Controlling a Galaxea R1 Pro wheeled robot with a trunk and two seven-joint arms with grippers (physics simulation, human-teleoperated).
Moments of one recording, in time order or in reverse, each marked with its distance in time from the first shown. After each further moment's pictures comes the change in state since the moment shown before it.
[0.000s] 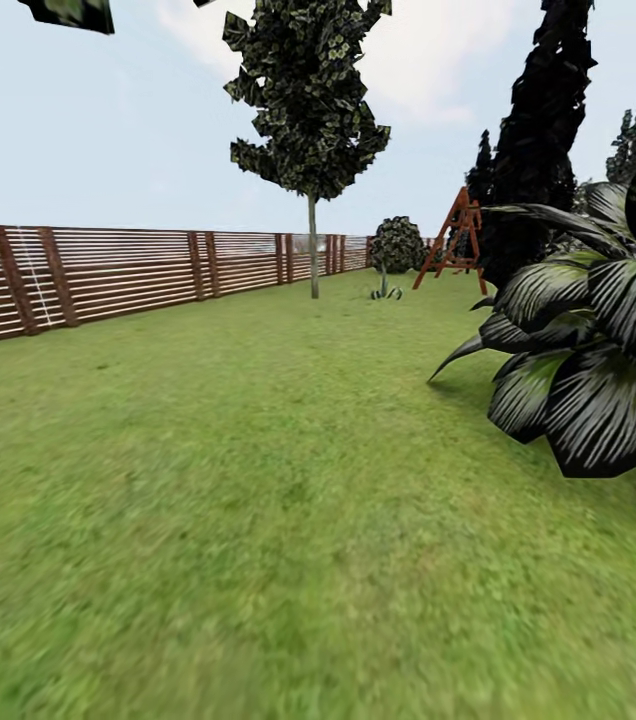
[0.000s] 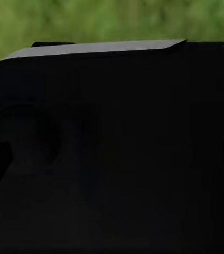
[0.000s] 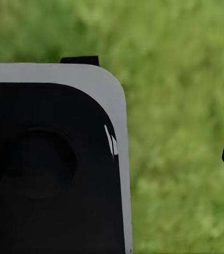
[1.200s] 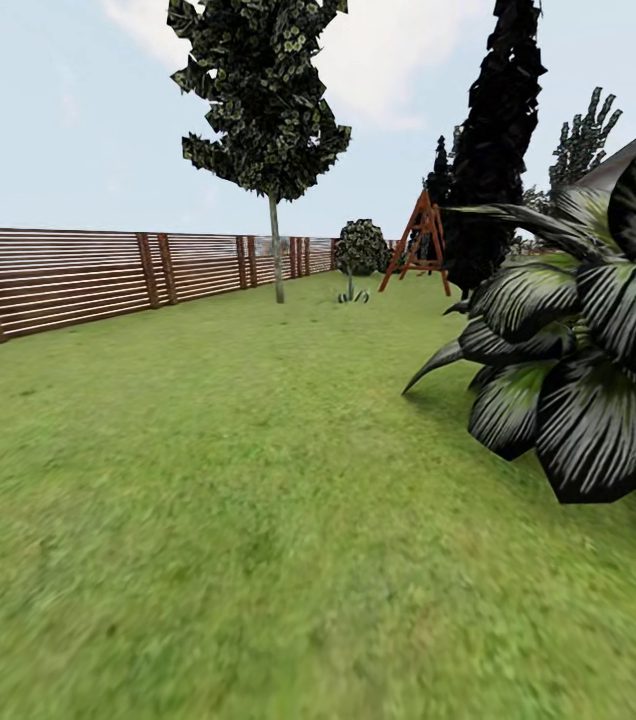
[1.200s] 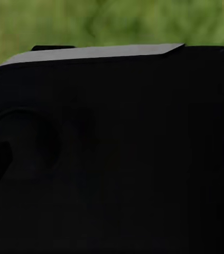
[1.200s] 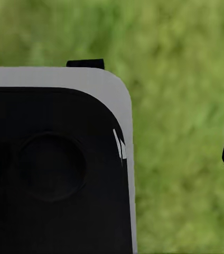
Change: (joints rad) left arm 0.000 0.000 0.001 0.000 0.000 -0.001 -0.003; right arm 0.000 0.007 0.002 -0.001 0.001 0.000 0.000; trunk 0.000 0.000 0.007
